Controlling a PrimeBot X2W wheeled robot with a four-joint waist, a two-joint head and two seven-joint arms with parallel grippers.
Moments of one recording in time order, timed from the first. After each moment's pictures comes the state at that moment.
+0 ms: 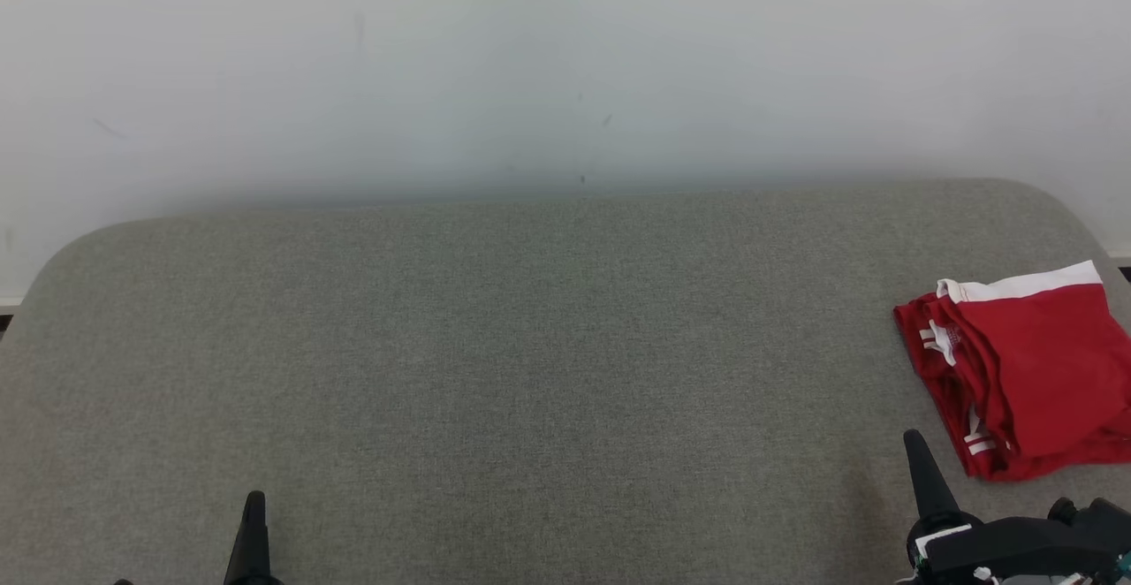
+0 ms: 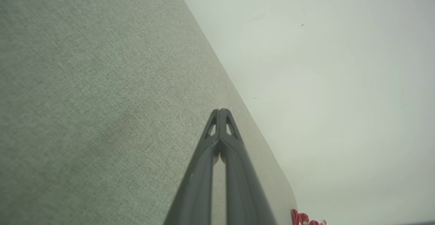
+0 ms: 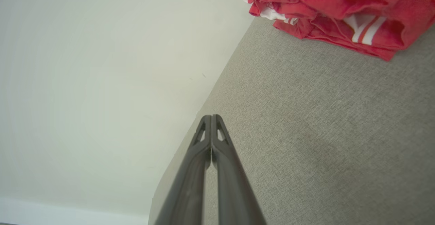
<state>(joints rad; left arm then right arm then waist) -0.03 0.04 0.10 0.27 -1.11 -0.12 -0.01 -0.06 -0.08 -0.05 0.29 1.13 0.13 0.03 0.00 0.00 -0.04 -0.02</state>
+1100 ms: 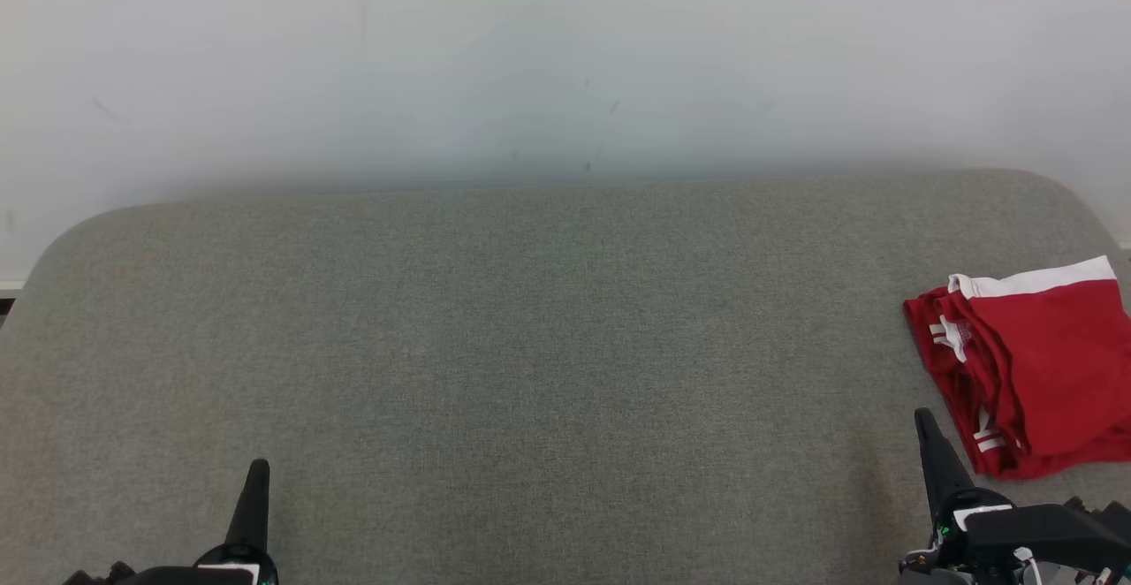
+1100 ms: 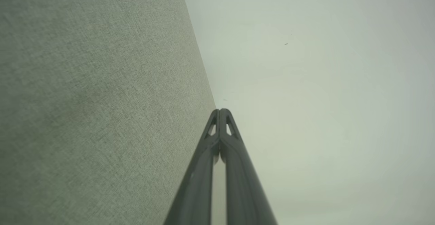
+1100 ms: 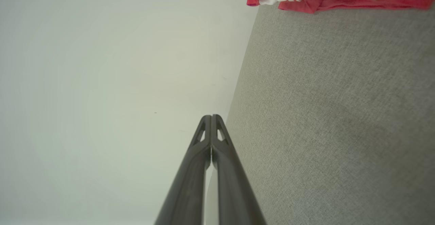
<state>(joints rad) -0.07 0.05 0.11 0.26 -1.41 -0.12 0.06 -0.09 -0.06 -0.09 0.26 1.41 0.13 0.08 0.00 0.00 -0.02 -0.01</state>
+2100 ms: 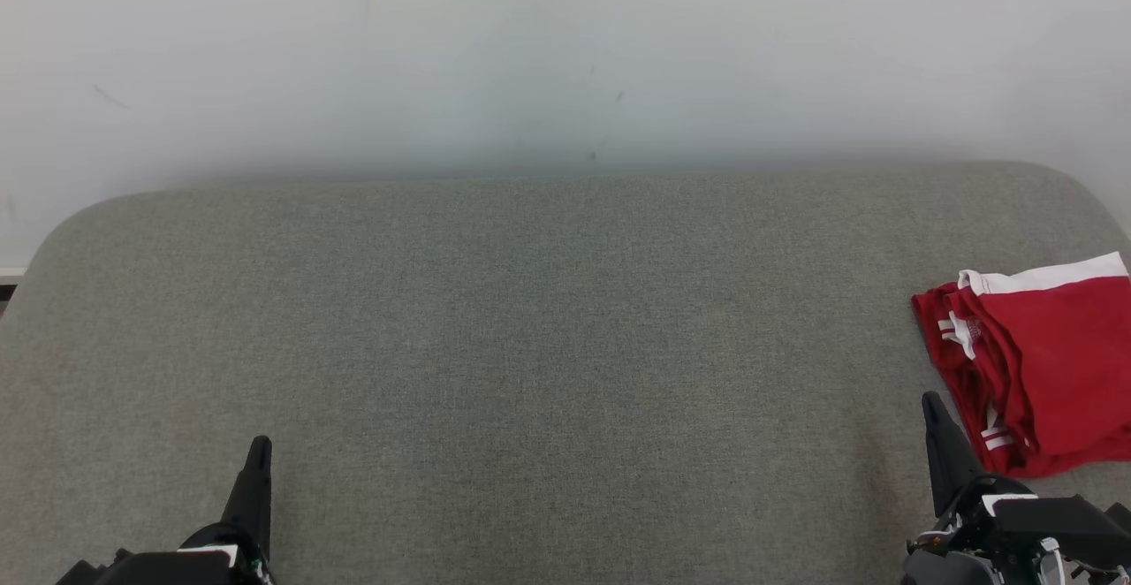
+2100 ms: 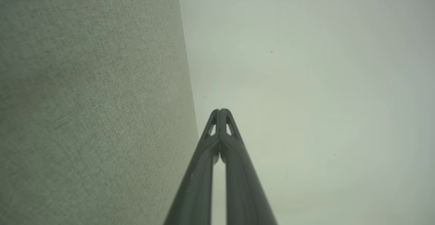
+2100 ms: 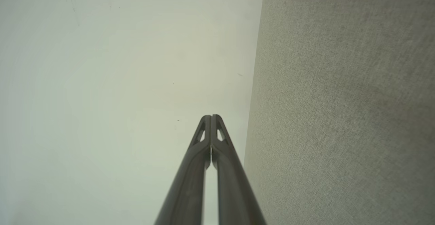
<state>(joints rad) -0.10 0.05 0.11 0.25 -1.61 -0.13 0.12 -0.10 -0.05 -0.11 0.24 1.61 0.13 0.11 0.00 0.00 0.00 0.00</state>
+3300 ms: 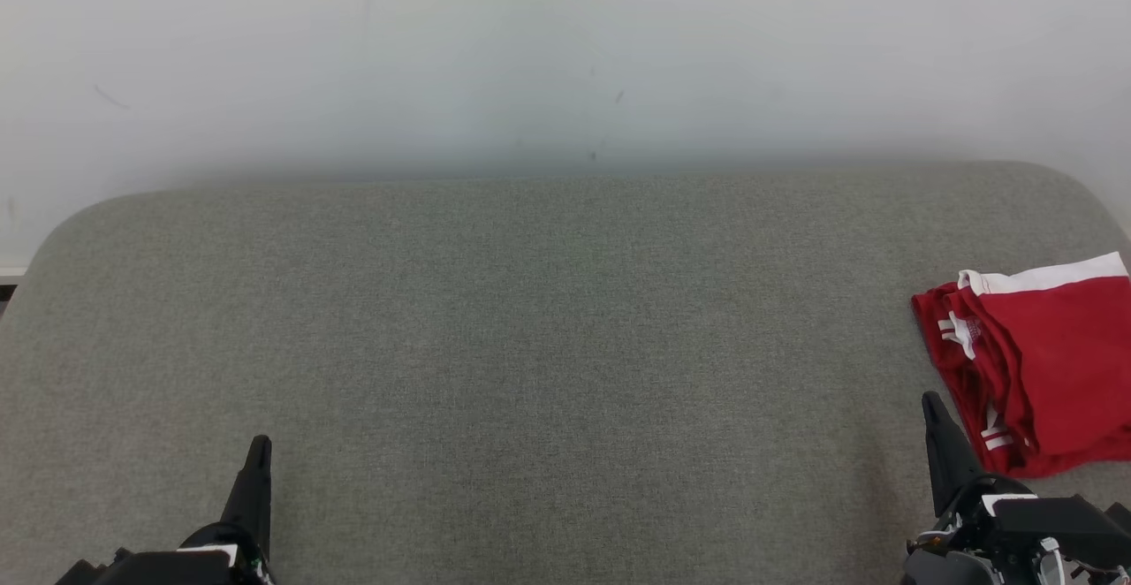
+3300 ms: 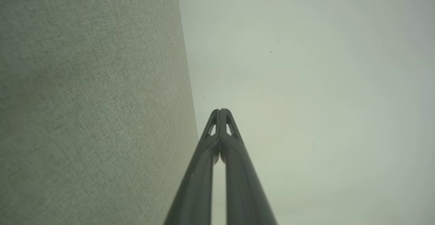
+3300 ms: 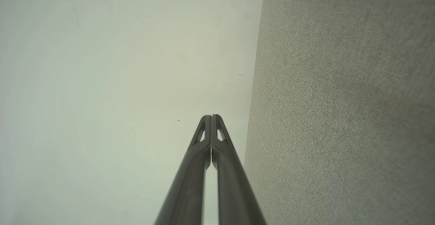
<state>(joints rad) -0.10 0.05 0.11 0.25 -1.61 -0.13 0.12 -0.10 -0.05 -0.11 0.24 1.61 0.13 0.11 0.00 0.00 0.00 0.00</state>
